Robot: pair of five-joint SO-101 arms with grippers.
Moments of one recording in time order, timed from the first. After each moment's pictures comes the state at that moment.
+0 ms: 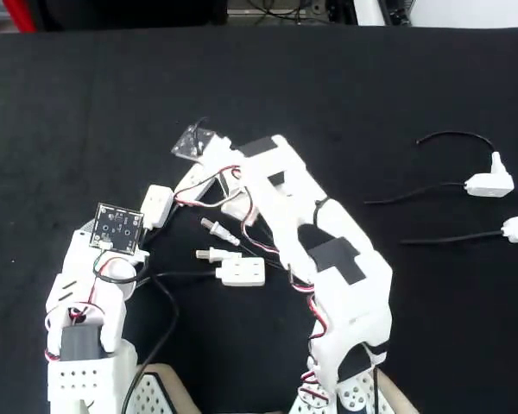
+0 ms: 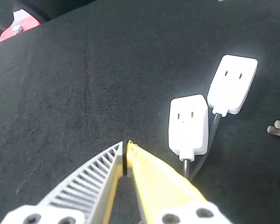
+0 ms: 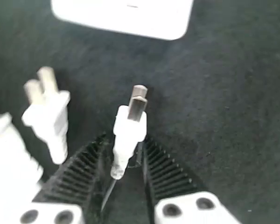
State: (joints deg) left arm -8.8 -103.5 96.3 44.5 -20.9; right arm -24.3 24.7 4.4 64.9 40.3
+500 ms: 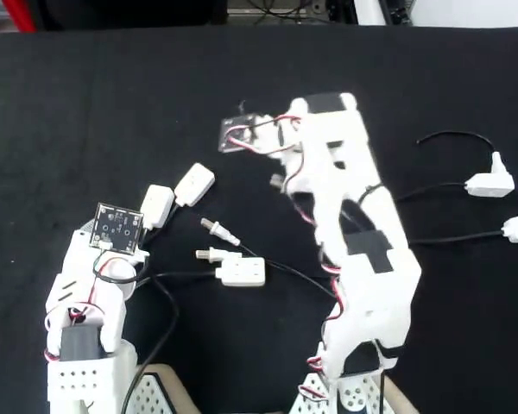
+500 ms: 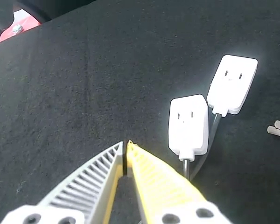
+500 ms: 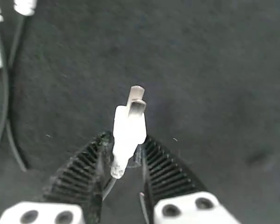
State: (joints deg) left arm -8.8 -103.5 96.3 44.5 -20.9; right arm -9.1 24.7 -13.1 84.4 74.9
